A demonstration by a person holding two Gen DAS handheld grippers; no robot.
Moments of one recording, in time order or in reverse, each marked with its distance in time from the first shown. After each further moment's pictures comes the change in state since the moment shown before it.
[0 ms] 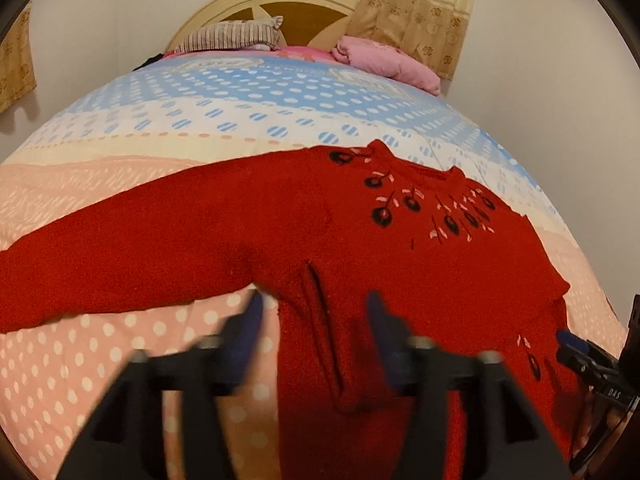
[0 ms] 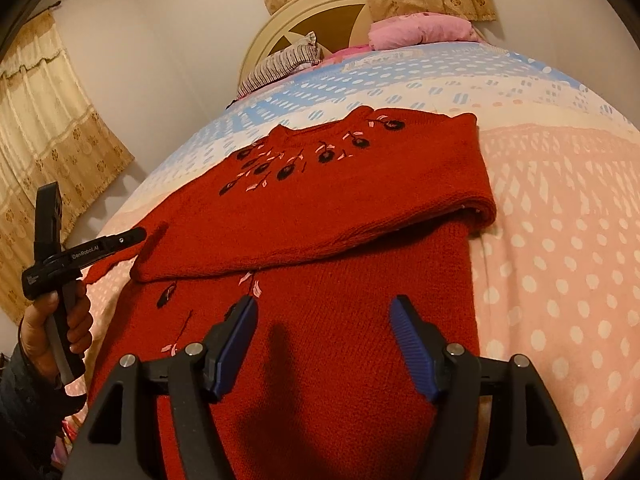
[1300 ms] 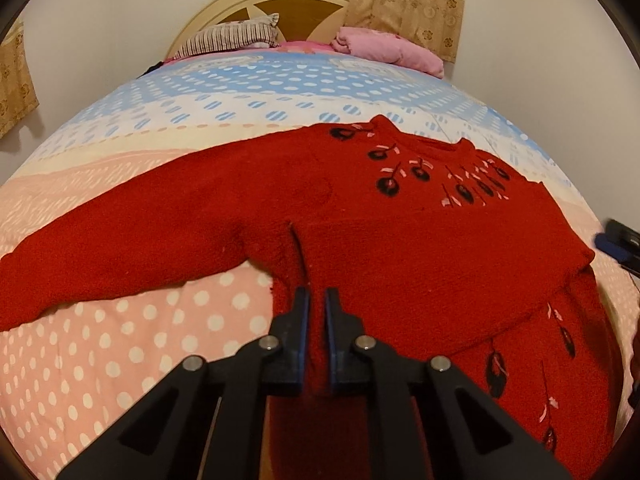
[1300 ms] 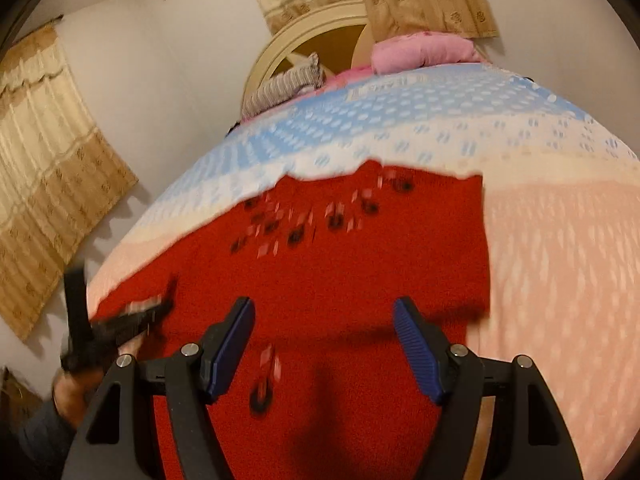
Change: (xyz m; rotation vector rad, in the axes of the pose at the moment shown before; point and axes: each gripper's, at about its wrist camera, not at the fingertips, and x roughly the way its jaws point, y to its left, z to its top) left arm 0.012 -0.010 -0.020 0.069 0.021 0.071; right arm -0.011 0.000 0.061 0.034 -0.069 0.020
